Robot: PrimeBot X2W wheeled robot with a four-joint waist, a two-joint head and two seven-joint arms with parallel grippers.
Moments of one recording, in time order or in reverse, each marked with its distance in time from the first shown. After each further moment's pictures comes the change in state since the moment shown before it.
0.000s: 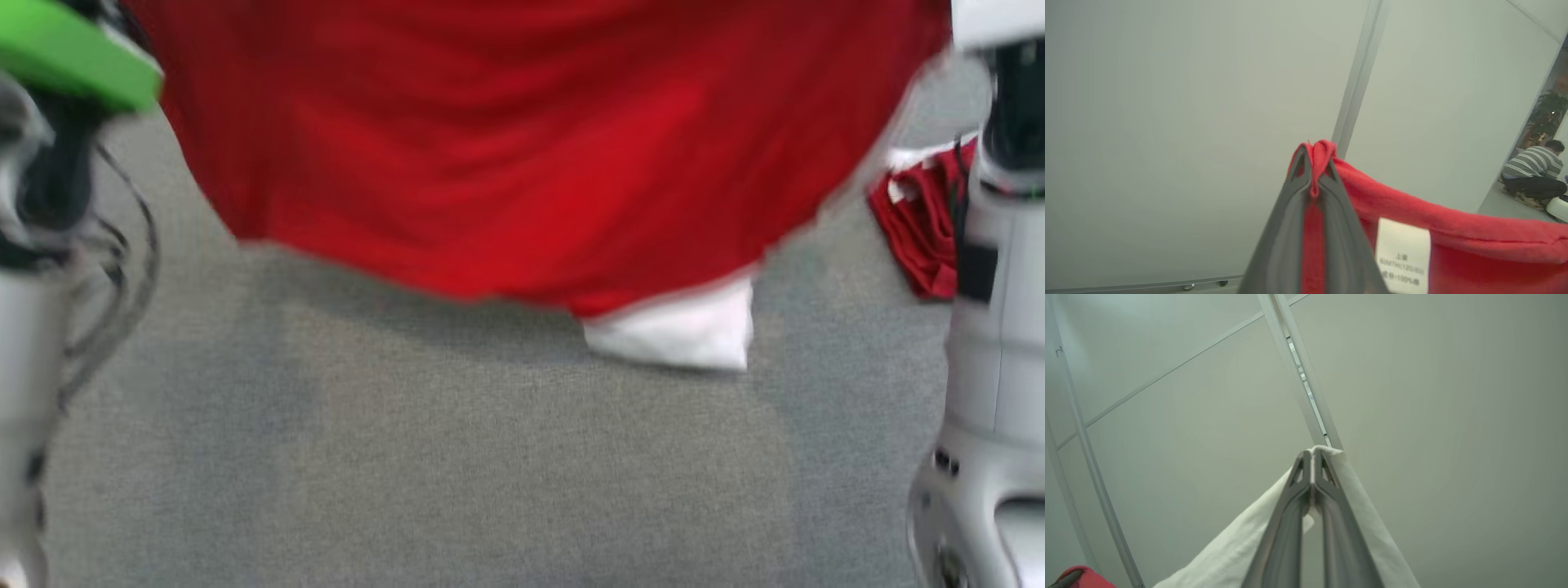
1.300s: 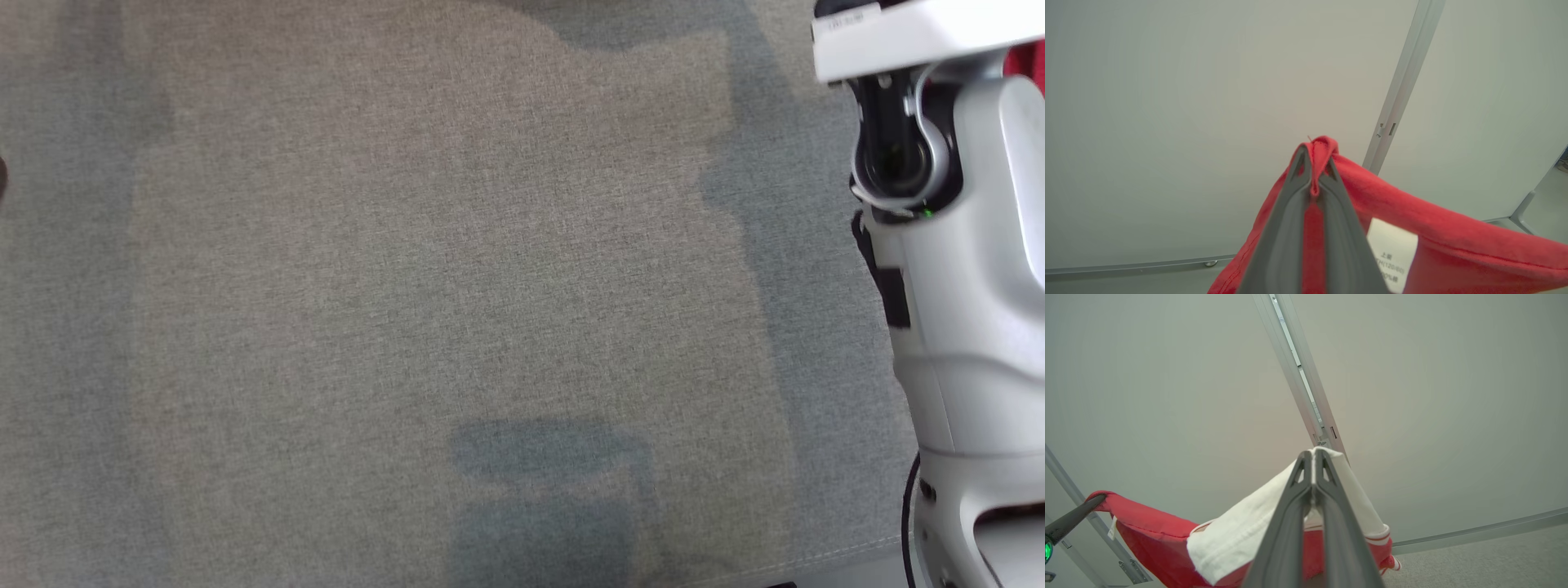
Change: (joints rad) left arm -0.412 0.056 -0.150 0.636 0.041 -0.227 -0.364; right arm -0.065 -0.045 0.246 0.241 0.049 0.000 -0.318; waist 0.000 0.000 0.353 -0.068
